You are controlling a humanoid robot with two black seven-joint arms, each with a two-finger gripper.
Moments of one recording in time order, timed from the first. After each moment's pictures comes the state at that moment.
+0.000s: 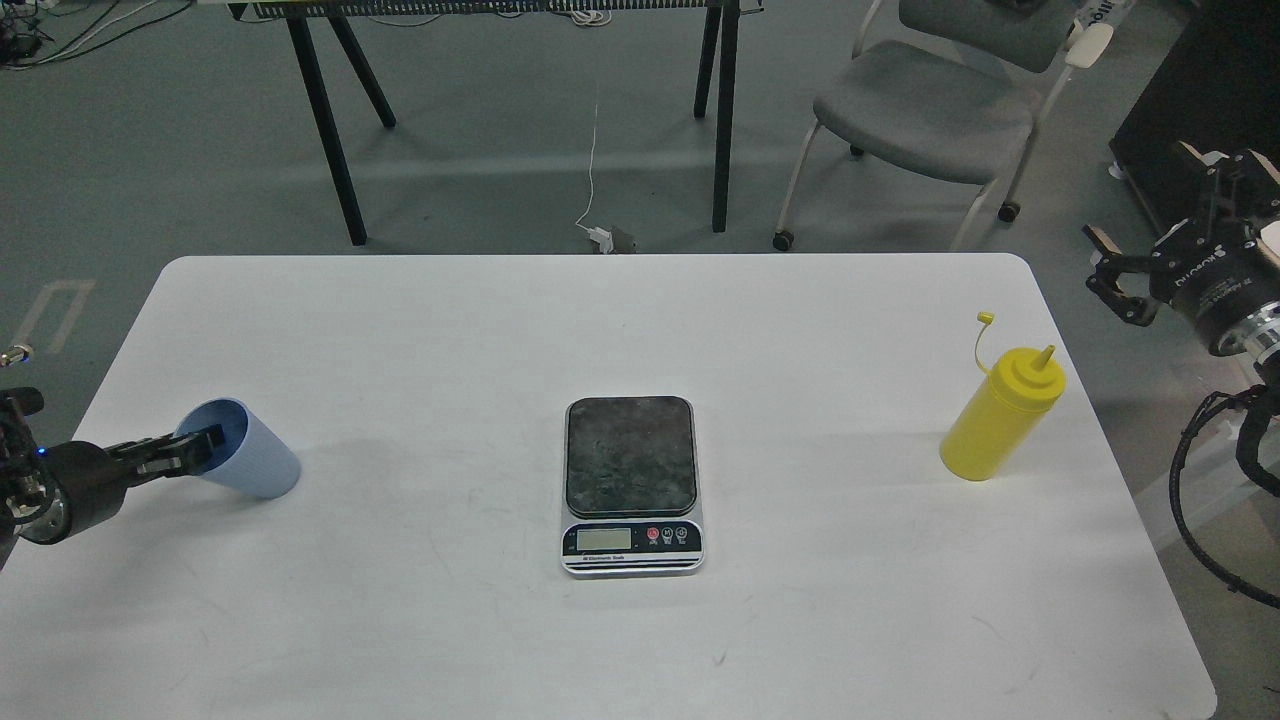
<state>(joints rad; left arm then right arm) -0.59 0.85 -0.12 -0.75 1.28 0.02 -0.49 0.58 -0.69 0.77 0.79 0.06 0.49 0.23</state>
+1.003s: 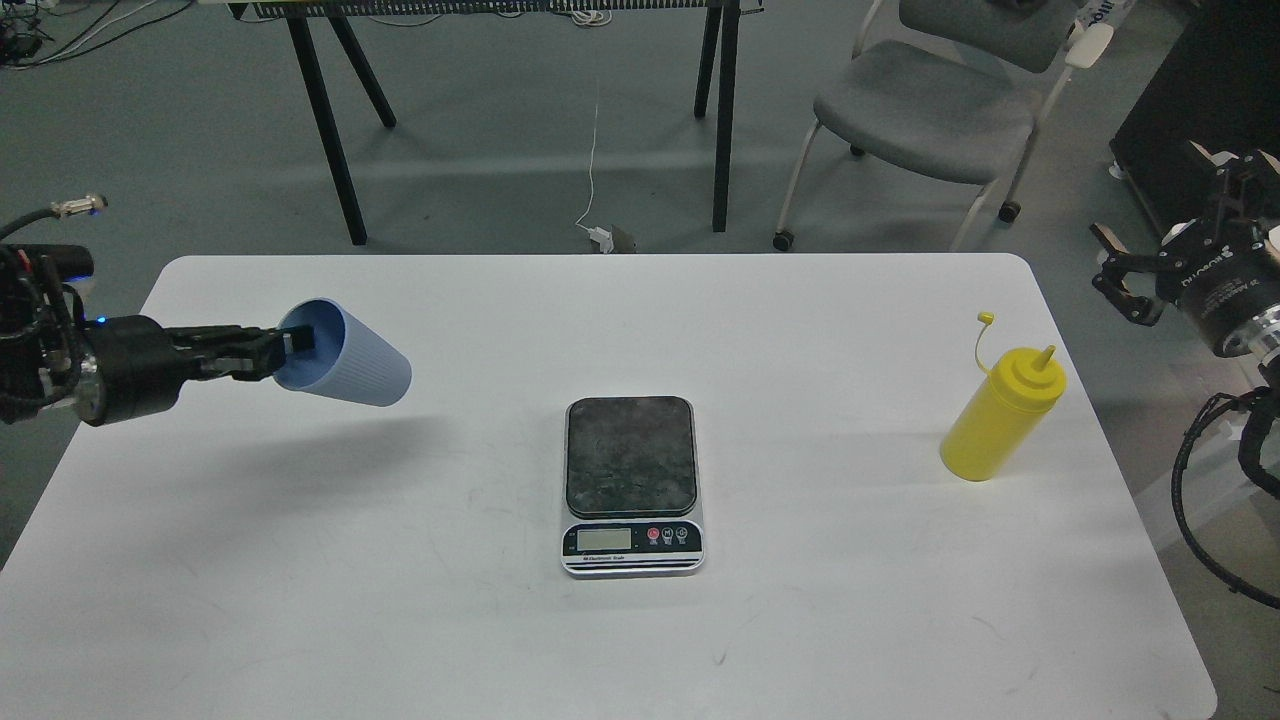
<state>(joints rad) -0.92 1.02 -0.13 -1.25 1.44 -0.17 -0.49 0.58 -0.69 0.79 0.78 0.06 0.49 0.24</state>
